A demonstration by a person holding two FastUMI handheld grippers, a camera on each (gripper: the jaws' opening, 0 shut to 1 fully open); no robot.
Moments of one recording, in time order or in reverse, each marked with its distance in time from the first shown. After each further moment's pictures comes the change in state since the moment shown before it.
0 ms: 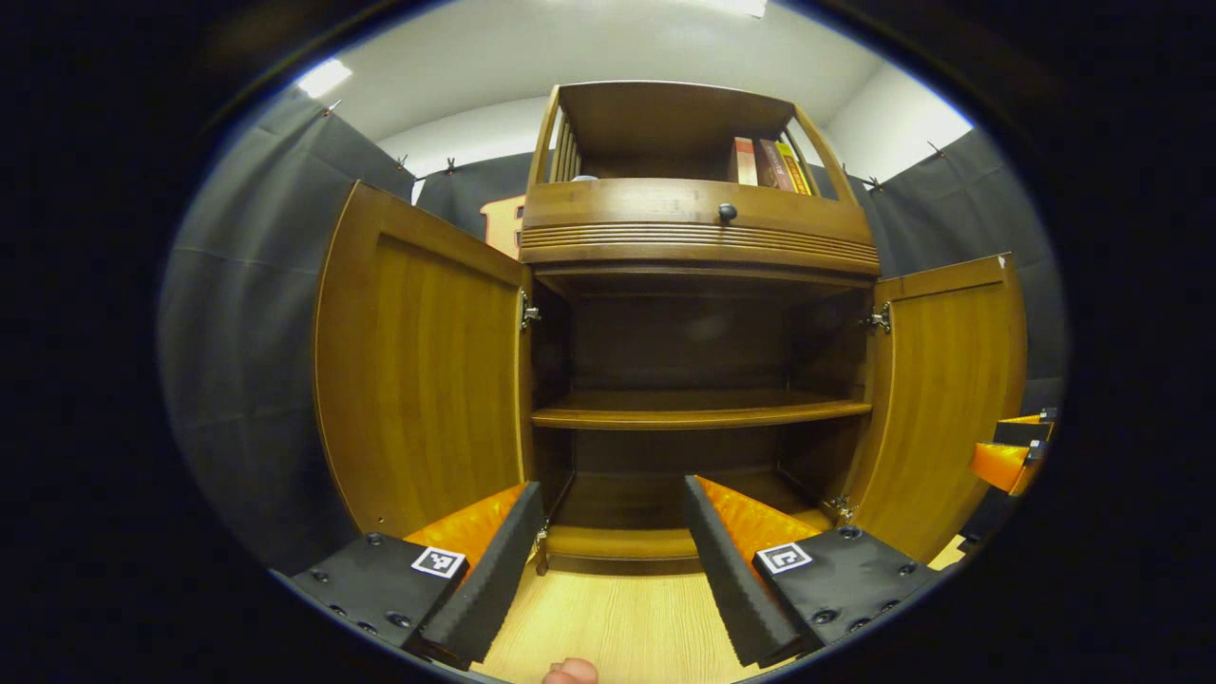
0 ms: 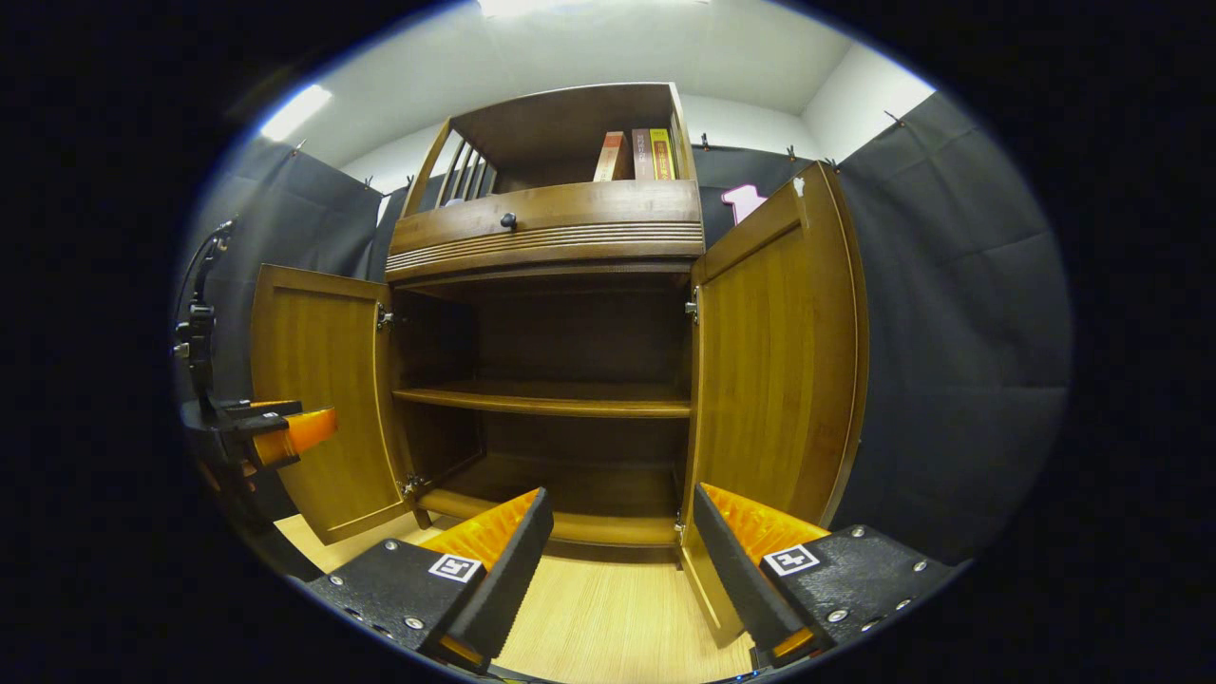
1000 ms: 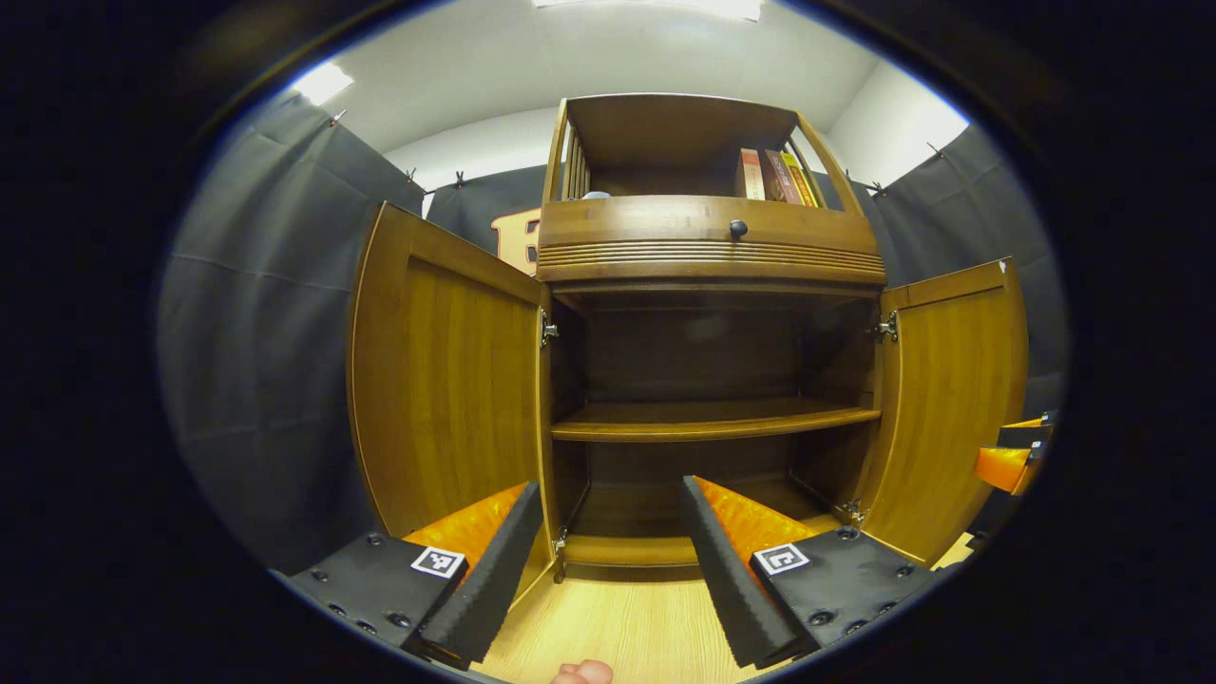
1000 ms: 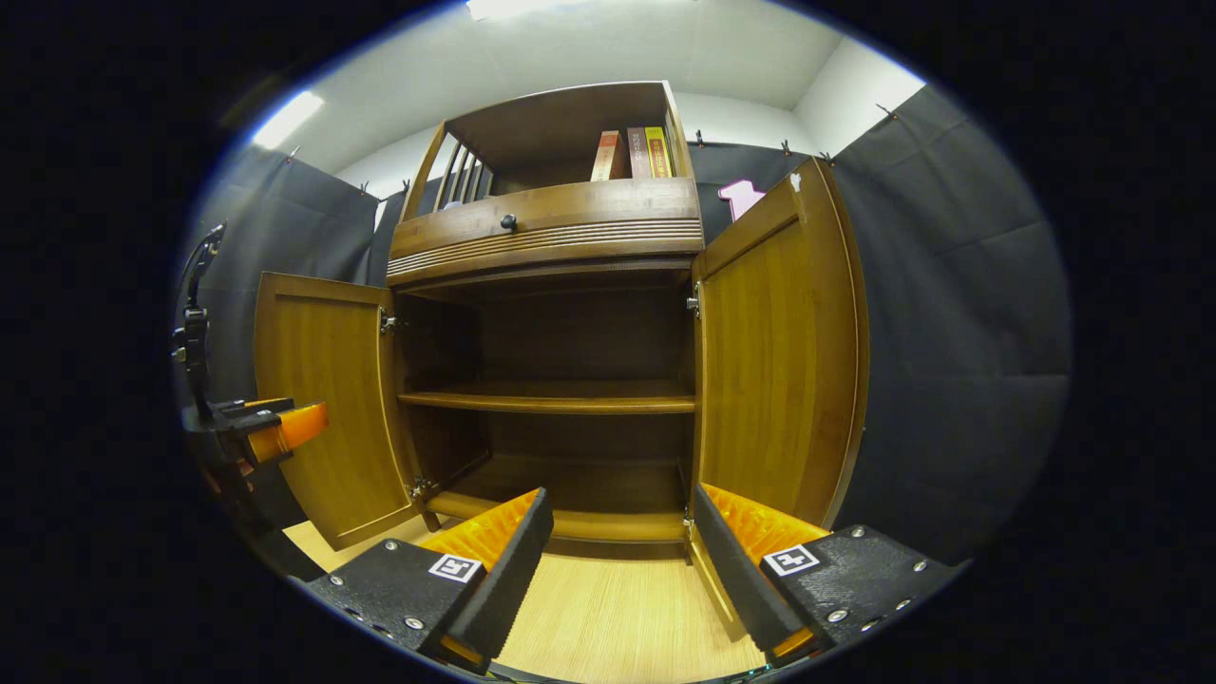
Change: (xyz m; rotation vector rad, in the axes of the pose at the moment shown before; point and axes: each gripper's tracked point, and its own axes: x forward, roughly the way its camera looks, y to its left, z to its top) left arm -0.009 0.014 0.010 0.026 -0.045 0.025; right arm -0.004 0.009 -0.002 0.029 0.007 0.008
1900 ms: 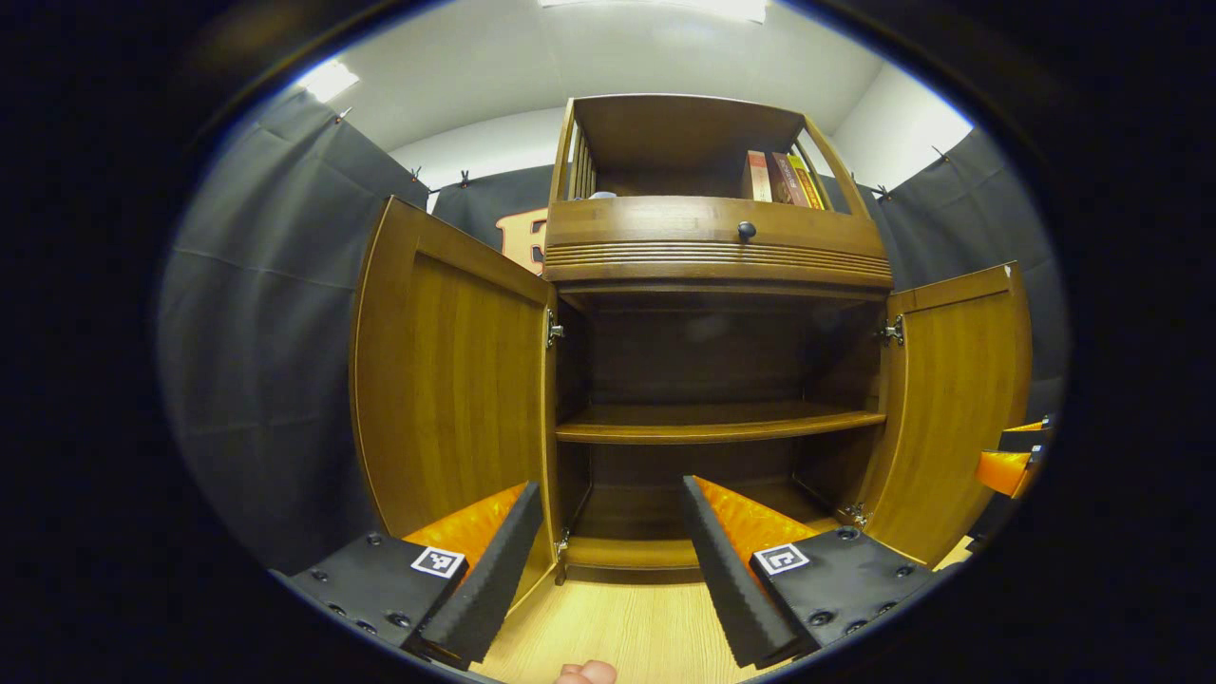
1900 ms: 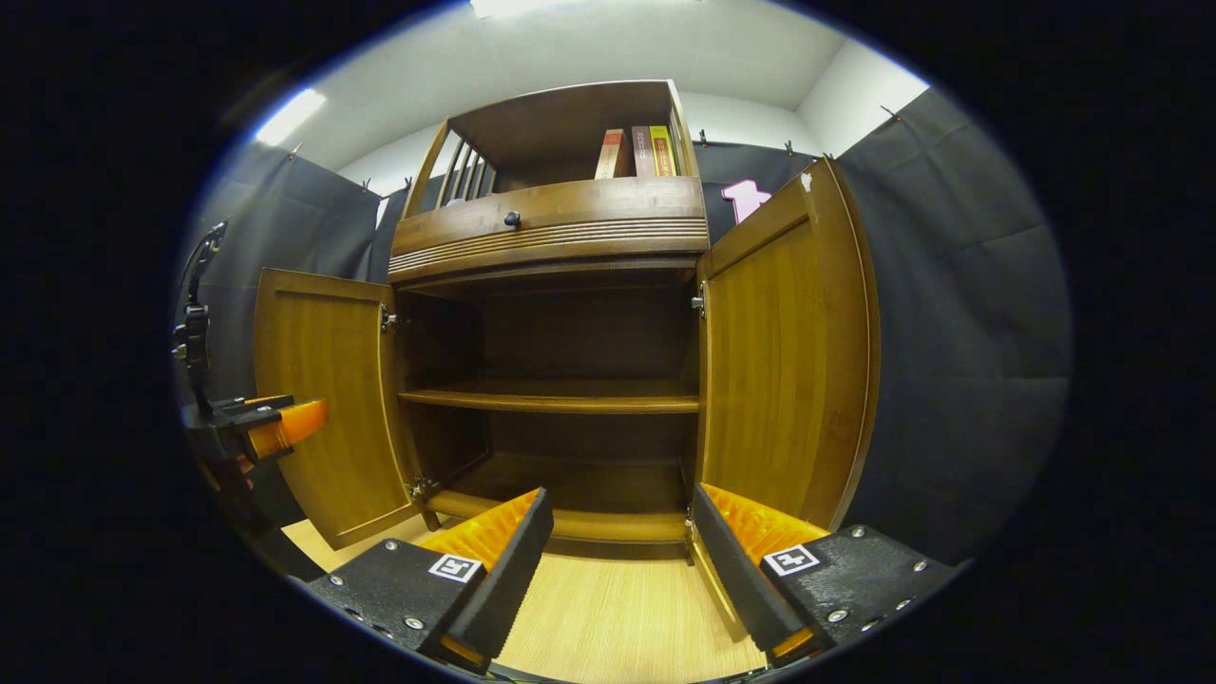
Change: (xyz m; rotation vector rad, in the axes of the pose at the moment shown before) left arm 0.006 0.006 -0.002 -0.011 -0.005 0.007; right arm 0.003 0.003 0.001 -0.008 -0.001 -0.002
